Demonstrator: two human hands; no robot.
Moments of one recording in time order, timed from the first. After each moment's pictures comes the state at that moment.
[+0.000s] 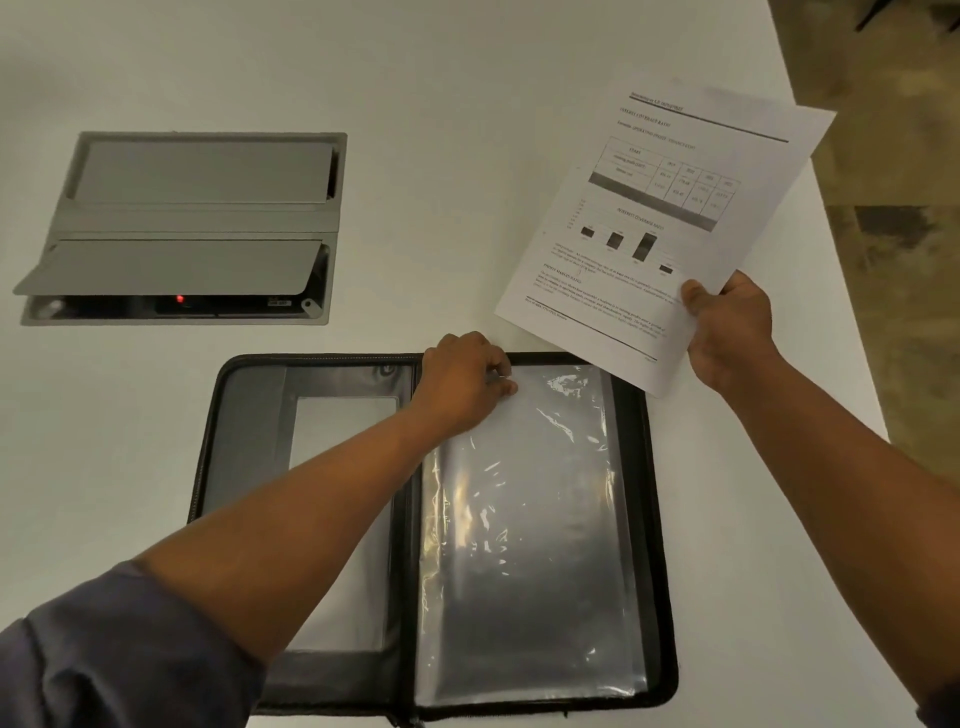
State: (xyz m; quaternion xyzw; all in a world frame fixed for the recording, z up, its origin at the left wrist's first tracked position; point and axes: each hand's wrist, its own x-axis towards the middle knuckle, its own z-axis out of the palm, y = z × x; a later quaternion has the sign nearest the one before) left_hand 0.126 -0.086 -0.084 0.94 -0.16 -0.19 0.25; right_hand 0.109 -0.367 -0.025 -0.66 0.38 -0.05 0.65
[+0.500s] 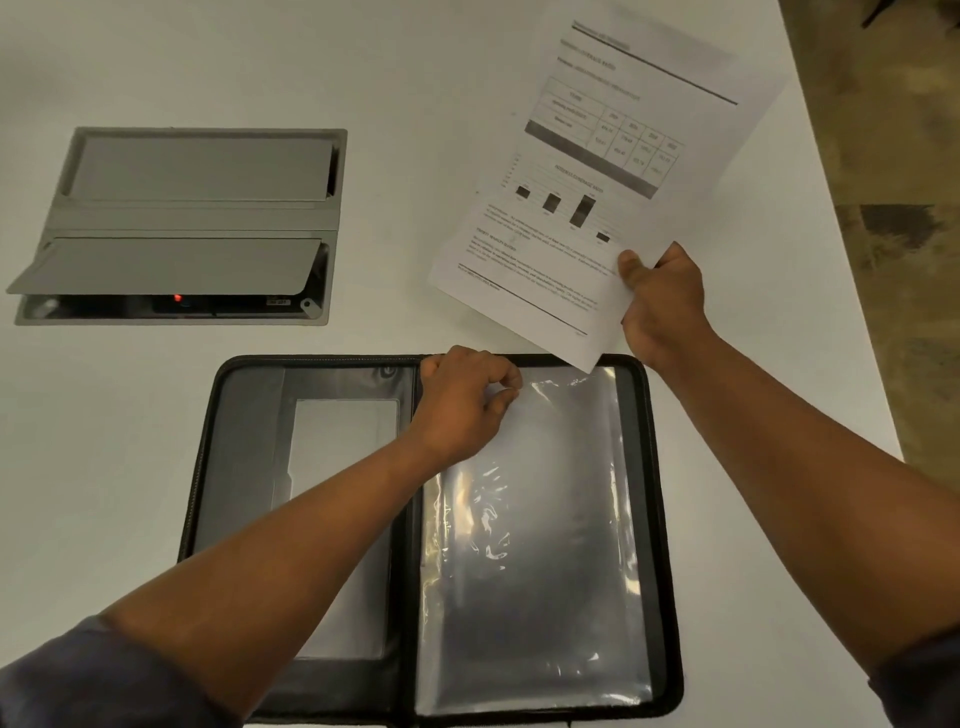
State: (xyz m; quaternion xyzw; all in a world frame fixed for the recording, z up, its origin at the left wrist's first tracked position) left_hand 0.098 -0.076 -0.082 0.92 -0.20 -0.10 0.33; right_hand 0.147 -0.310 -0.027 -0.61 0.33 -0.04 0.72
